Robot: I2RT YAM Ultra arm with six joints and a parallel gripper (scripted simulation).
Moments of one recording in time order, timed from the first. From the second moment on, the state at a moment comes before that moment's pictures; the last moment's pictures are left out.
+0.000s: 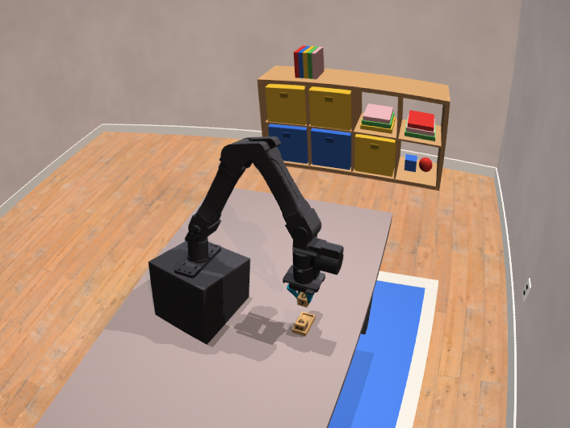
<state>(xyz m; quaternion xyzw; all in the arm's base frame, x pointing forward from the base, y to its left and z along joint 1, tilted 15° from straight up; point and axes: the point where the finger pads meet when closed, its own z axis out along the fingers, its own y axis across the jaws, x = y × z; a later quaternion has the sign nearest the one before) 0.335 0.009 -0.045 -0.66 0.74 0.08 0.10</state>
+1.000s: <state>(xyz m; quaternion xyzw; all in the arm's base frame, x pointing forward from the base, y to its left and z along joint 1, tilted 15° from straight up) 0.342 0.017 -0.086 -0.66 0.74 0.08 0.11</state>
